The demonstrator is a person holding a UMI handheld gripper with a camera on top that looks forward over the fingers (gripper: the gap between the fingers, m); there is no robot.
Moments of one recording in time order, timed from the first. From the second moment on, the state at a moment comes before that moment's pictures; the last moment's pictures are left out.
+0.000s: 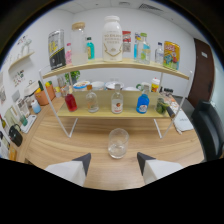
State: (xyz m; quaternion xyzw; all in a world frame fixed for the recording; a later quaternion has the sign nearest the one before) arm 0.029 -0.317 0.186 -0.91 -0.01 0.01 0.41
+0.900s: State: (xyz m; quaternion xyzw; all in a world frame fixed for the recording) arm 0.157 -0.304 0.187 -0.90 -0.01 0.00 0.43
